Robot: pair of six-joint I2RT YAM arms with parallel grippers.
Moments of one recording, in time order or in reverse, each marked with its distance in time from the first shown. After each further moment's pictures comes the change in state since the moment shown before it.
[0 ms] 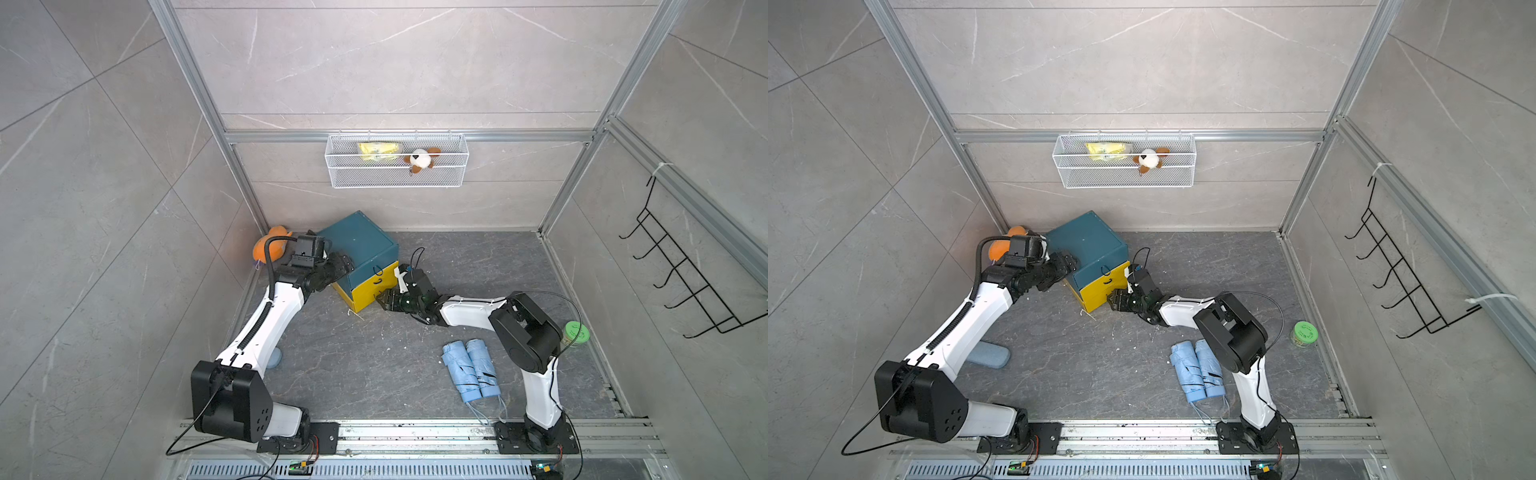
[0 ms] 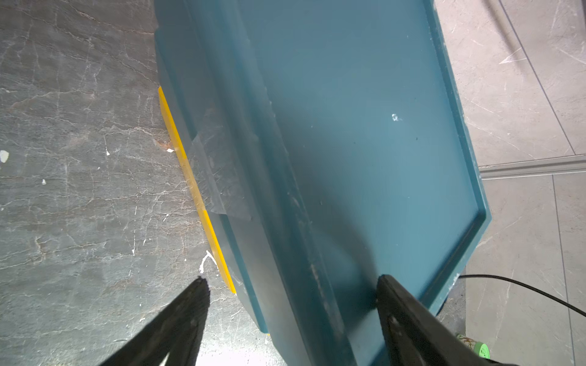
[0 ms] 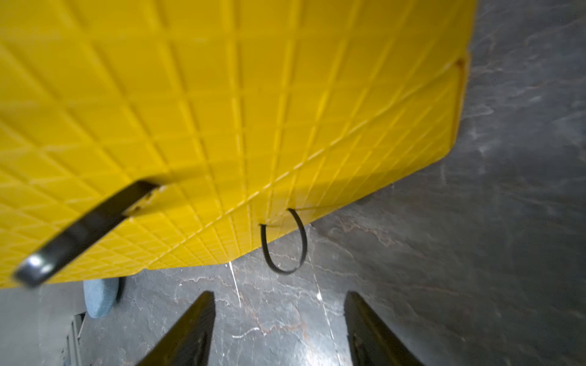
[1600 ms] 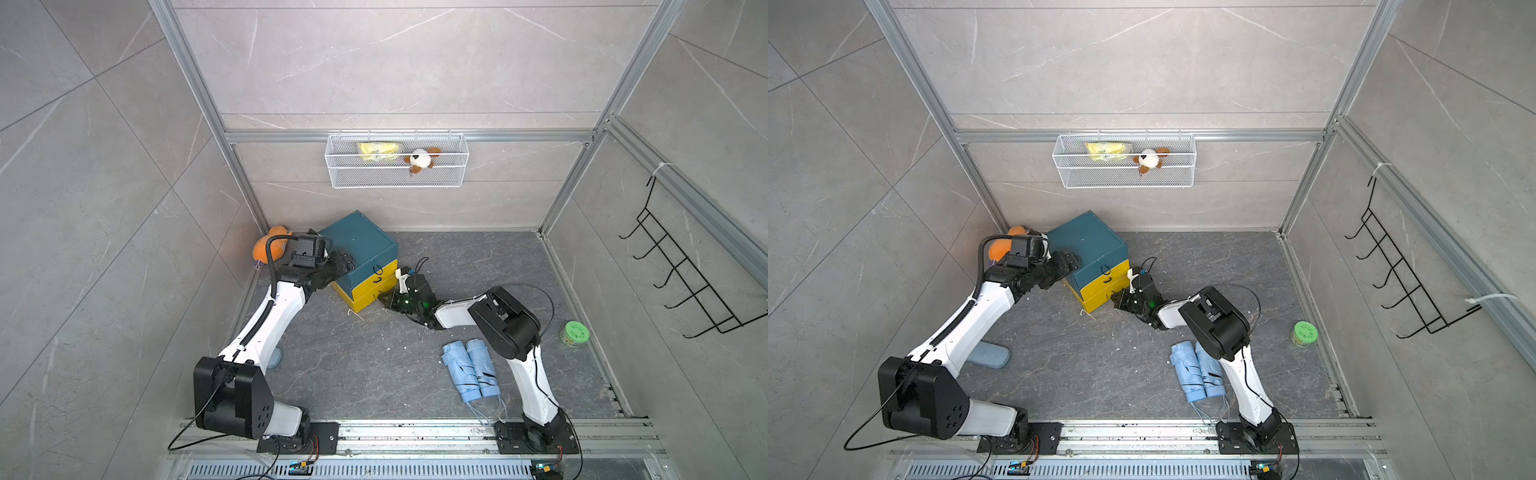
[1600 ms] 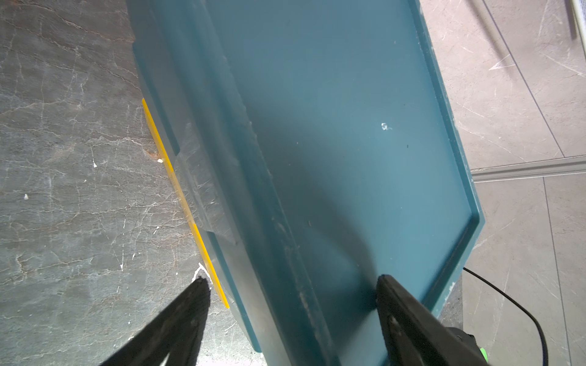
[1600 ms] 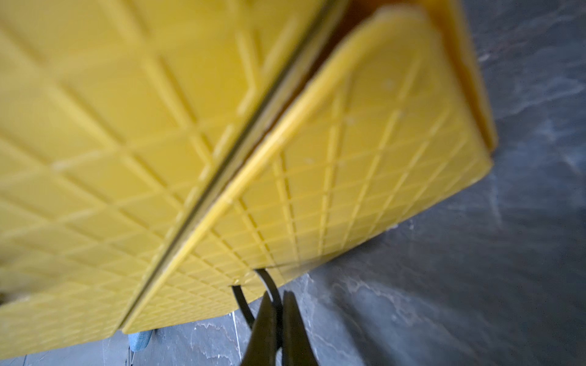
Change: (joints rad) left arm 0.000 0.013 -0.011 0.049 -0.003 0.000; right arm -0.027 0.156 -0.021 0.312 -0.082 0.177
